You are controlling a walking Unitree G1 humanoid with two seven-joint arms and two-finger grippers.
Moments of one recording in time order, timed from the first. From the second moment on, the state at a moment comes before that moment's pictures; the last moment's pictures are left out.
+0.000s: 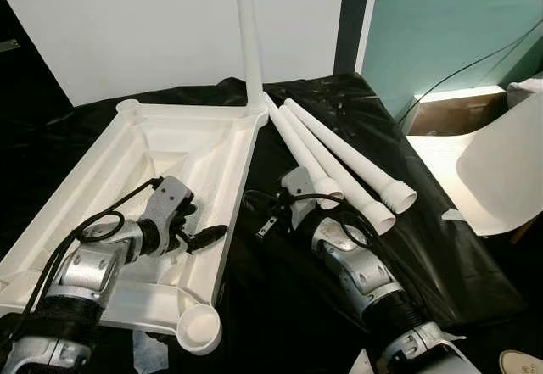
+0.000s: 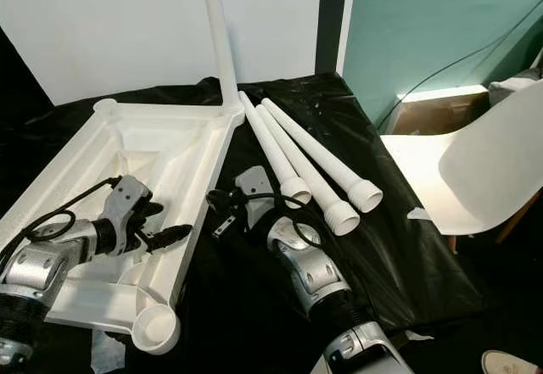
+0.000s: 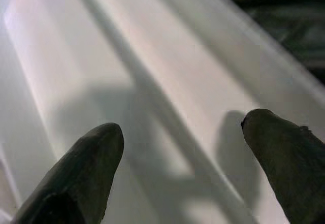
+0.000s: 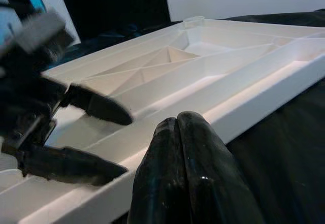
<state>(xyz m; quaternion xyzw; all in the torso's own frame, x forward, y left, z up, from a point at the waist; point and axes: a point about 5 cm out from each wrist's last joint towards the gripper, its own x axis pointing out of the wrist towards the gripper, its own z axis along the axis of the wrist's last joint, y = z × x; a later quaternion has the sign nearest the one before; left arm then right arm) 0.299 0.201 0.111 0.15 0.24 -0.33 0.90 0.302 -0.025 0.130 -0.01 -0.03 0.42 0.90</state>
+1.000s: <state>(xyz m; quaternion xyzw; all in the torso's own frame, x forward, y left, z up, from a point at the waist) 0.336 0.122 0.105 -0.06 0.20 -0.16 0.96 0.301 -0.025 0.131 -0.01 -0.04 0.42 0.91</state>
